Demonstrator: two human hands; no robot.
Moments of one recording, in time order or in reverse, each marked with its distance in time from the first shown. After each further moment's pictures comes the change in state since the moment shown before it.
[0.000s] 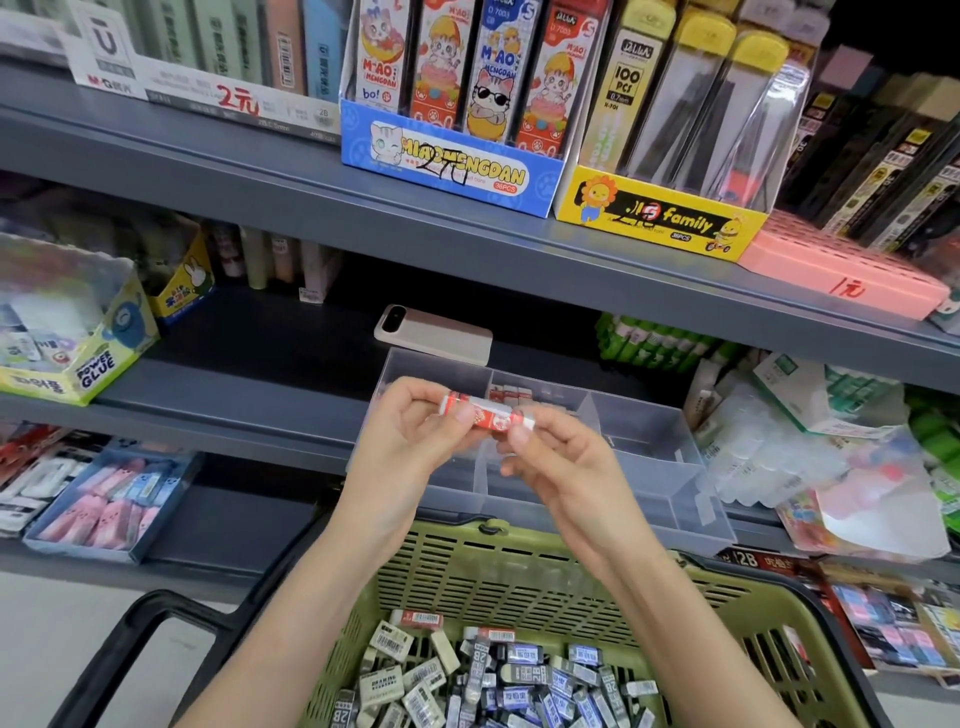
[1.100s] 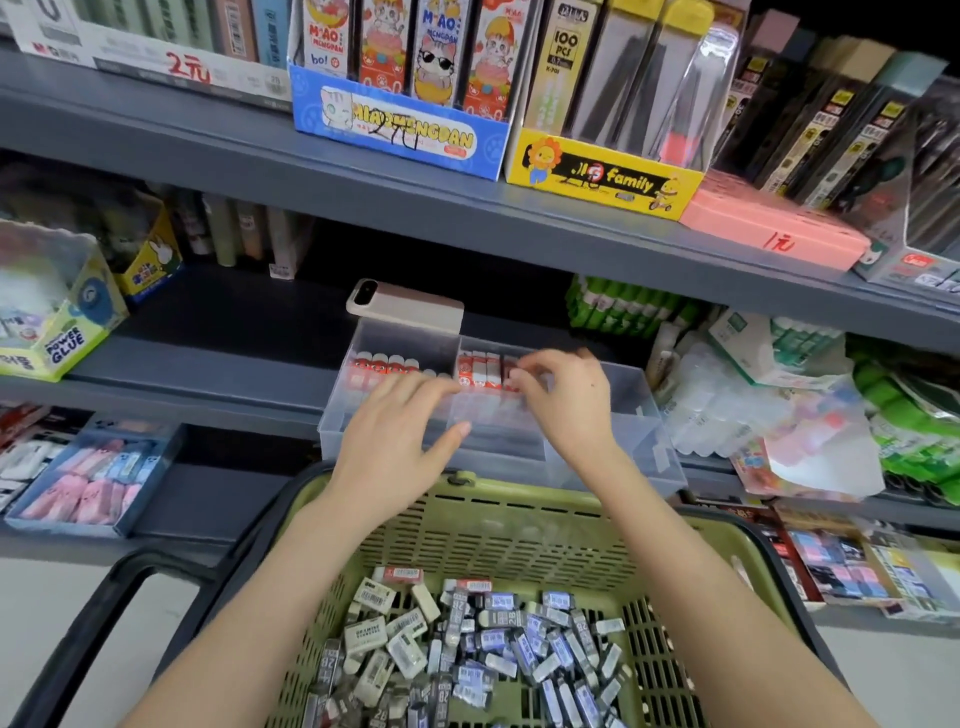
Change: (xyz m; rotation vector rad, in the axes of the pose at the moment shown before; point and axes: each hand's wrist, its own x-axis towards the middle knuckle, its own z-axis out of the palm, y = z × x) left_hand -0.006 -0.018 0.001 1.307 -0.135 0.392; right_hand 0.034 -0.005 -0.040 -1.372 0.398 -0.200
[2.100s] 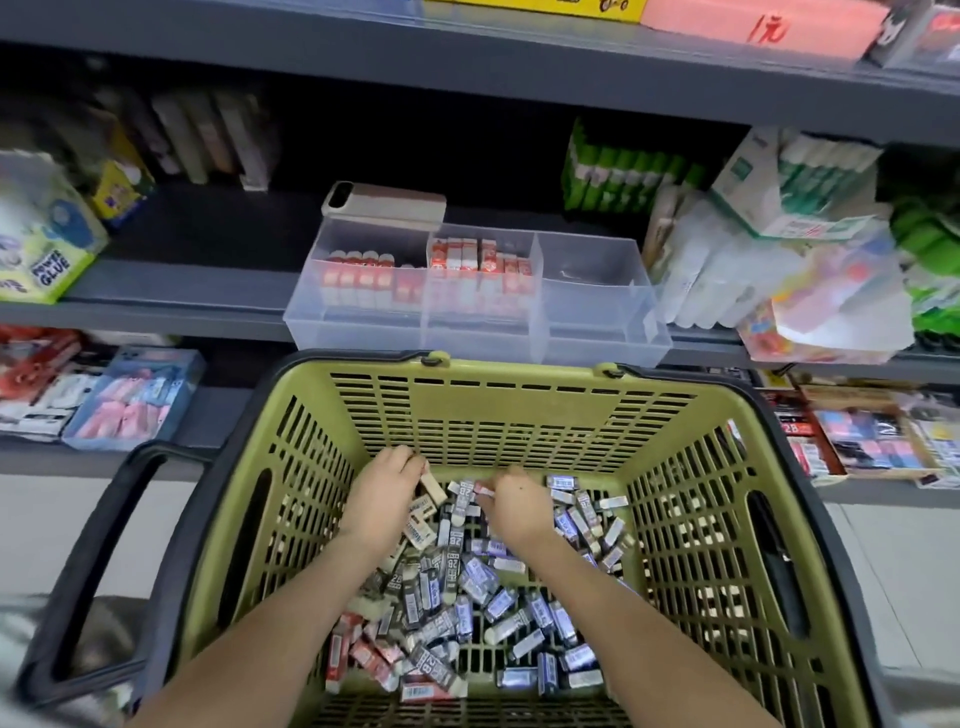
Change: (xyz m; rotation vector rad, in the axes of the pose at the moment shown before) left_hand -0.140 -0.044 0.118 0.437 -0.452 -0.117; right_hand -0.187 0.075 0.127 -0.161 -0.673 0.188
